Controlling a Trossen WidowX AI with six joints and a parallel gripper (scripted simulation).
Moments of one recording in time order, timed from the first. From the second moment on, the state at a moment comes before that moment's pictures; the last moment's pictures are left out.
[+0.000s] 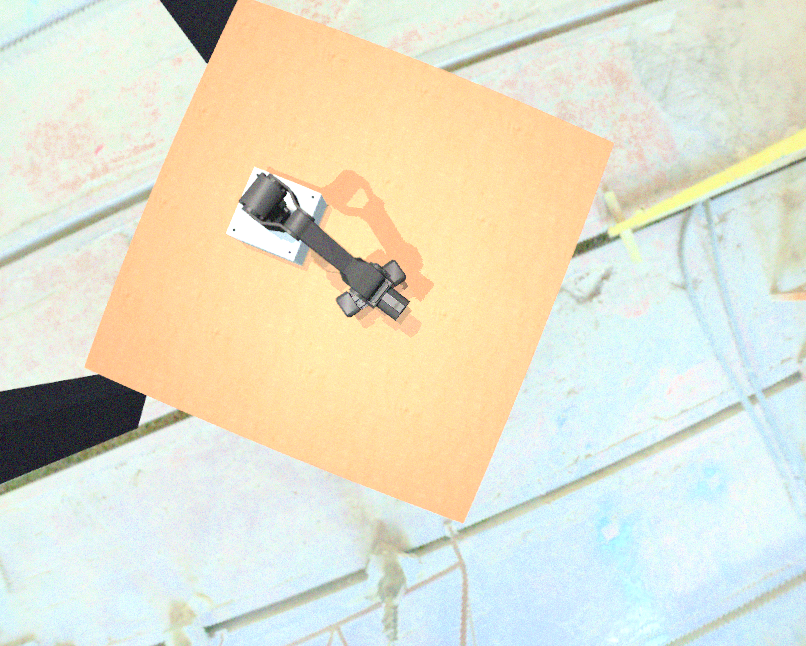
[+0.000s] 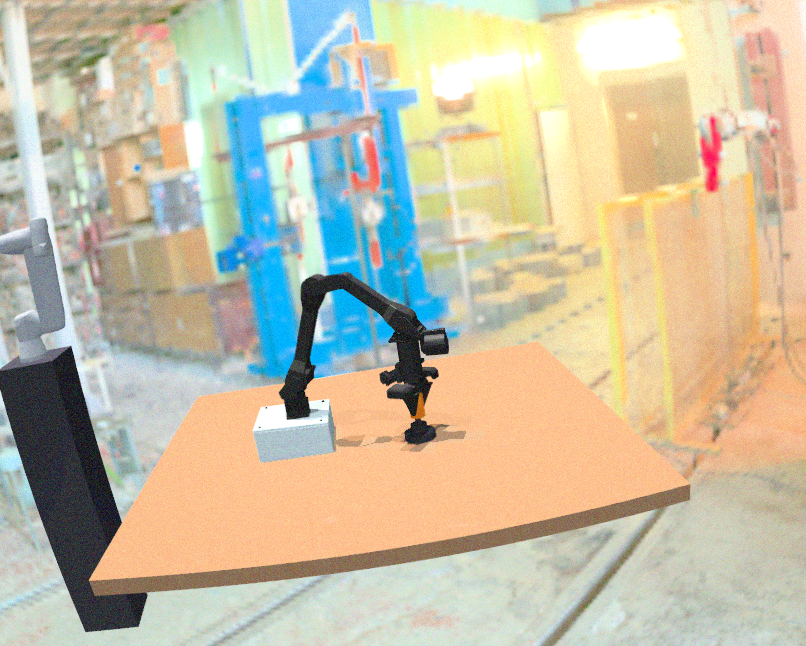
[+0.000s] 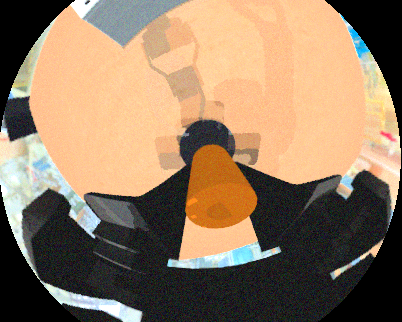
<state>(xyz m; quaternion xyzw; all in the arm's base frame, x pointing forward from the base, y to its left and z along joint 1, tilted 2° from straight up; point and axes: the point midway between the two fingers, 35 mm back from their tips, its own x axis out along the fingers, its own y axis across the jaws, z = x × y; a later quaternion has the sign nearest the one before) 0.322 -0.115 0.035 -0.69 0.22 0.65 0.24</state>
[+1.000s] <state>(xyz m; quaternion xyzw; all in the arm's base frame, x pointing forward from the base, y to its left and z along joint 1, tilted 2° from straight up) 0.320 -0.114 0.032 -0.69 0.20 0.66 0.21</state>
